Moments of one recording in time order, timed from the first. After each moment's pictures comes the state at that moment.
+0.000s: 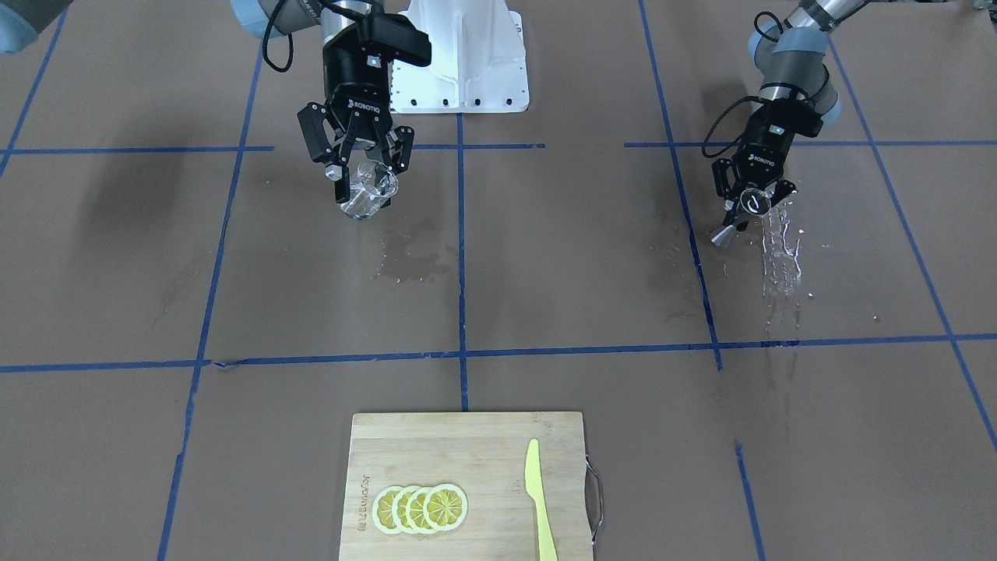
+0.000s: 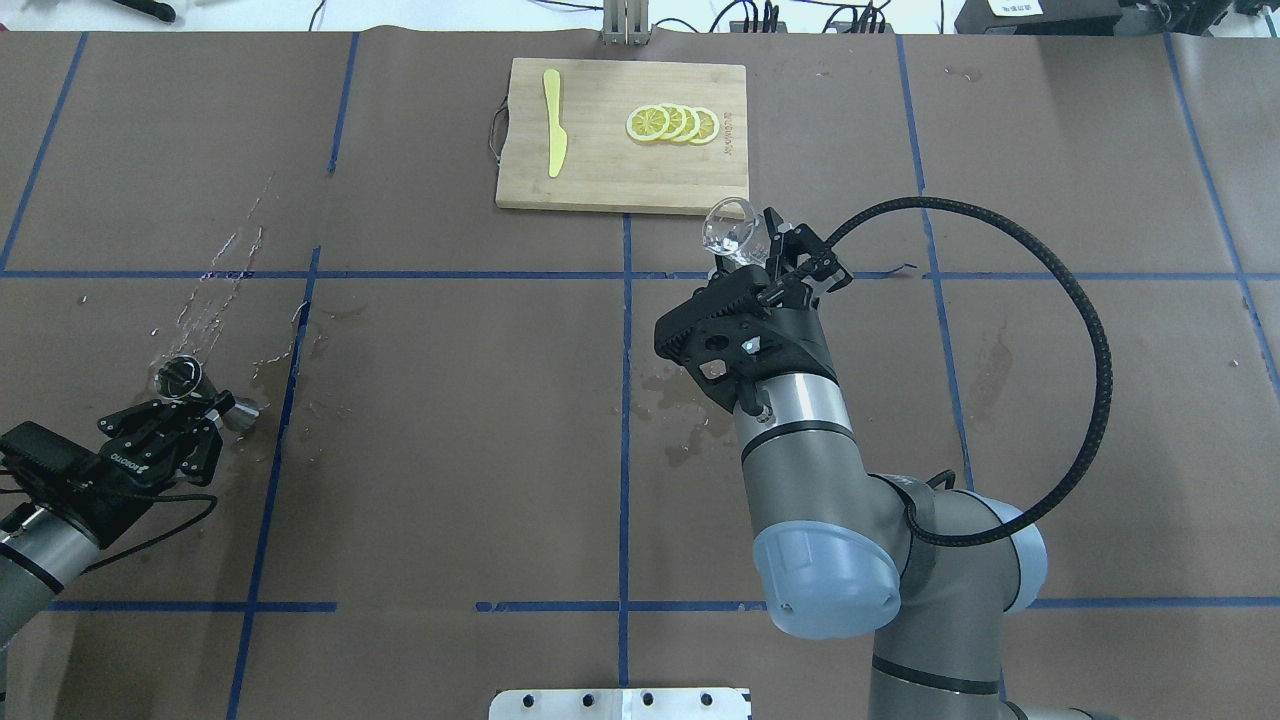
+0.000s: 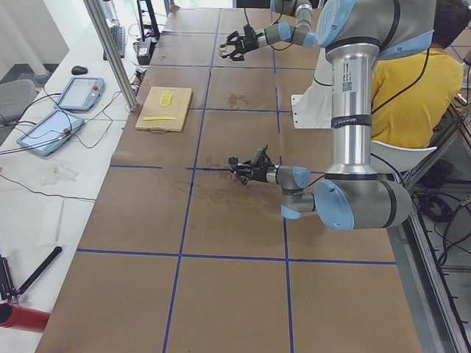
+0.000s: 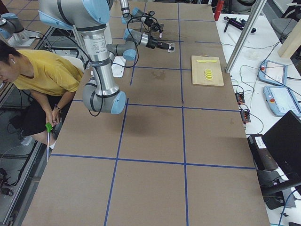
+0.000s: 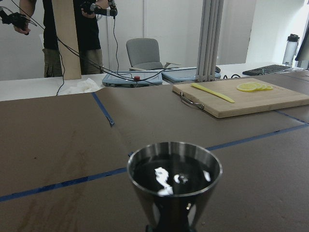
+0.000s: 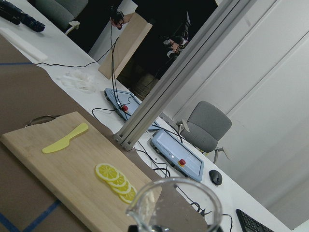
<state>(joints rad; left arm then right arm) -0.22 -1.45 -1.45 -3.40 -0.79 -0.74 0.24 -1.12 1.96 -1.26 0.54 0.46</state>
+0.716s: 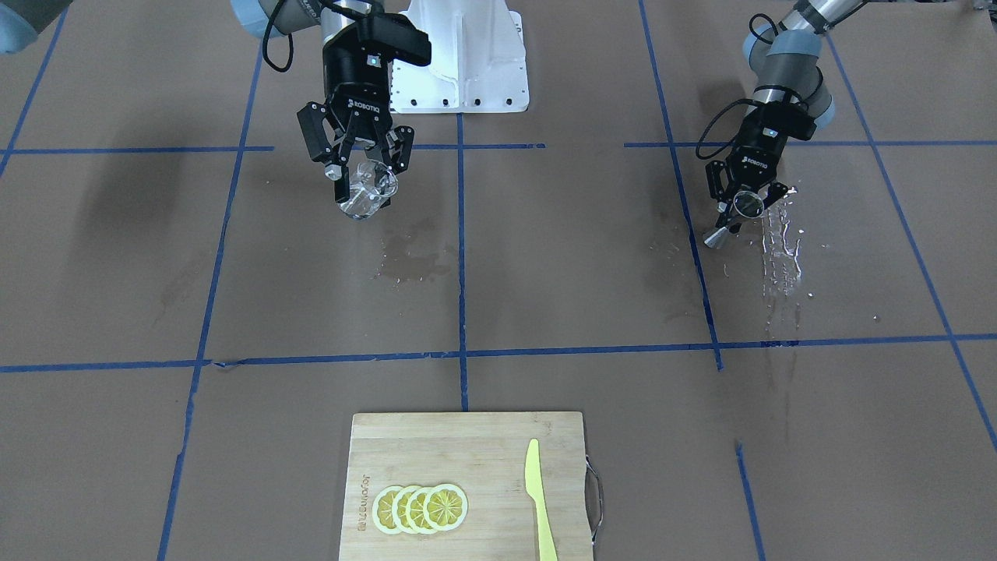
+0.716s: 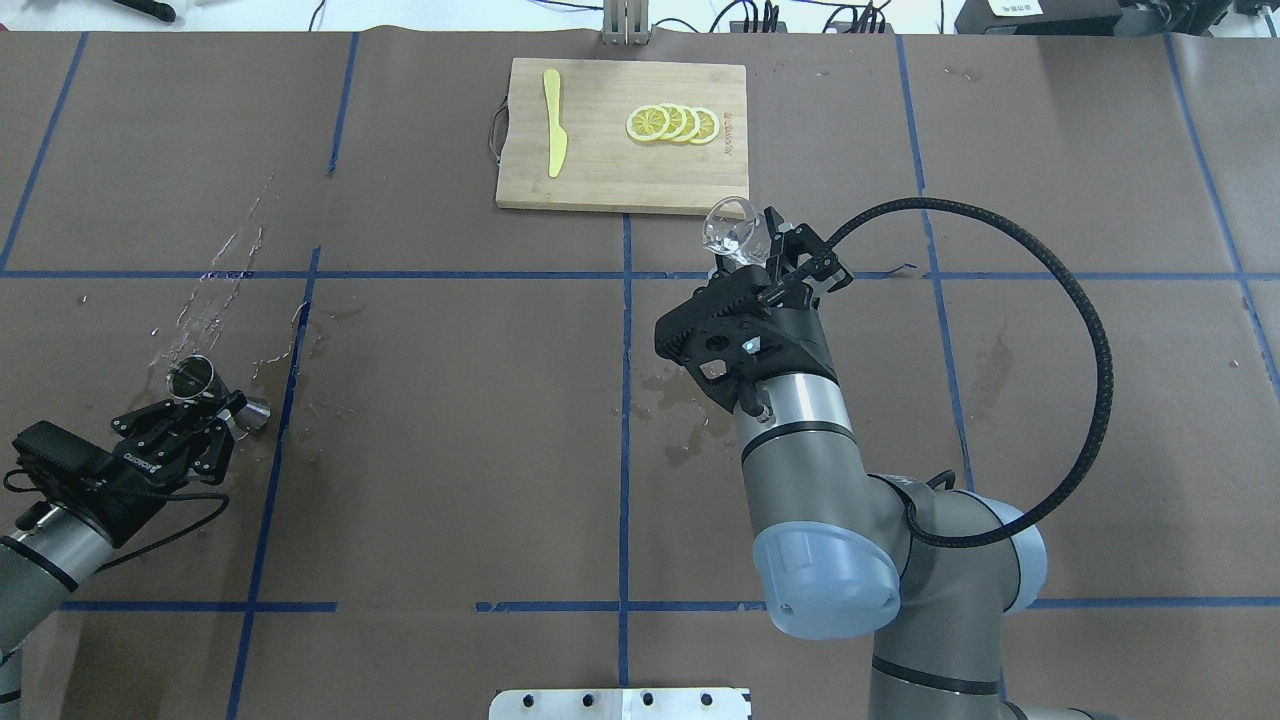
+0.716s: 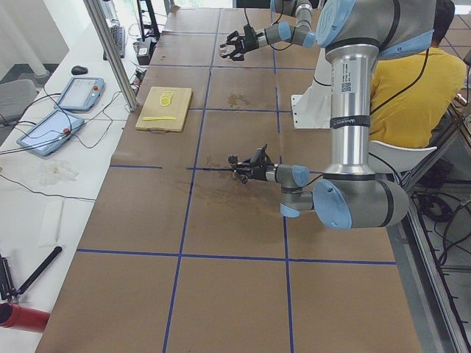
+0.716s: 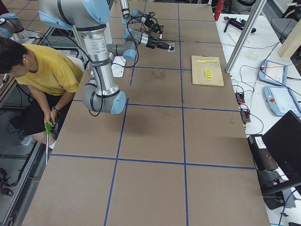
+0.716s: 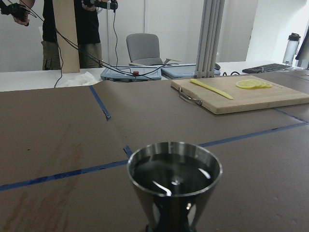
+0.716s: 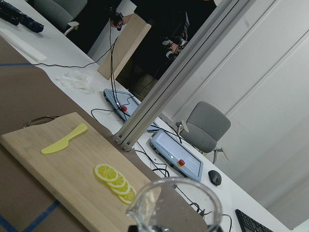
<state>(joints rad) -0.22 -1.47 -1.43 -3.39 -0.78 -0.74 0.24 -1.12 1.96 -1.26 0.53 0.46</state>
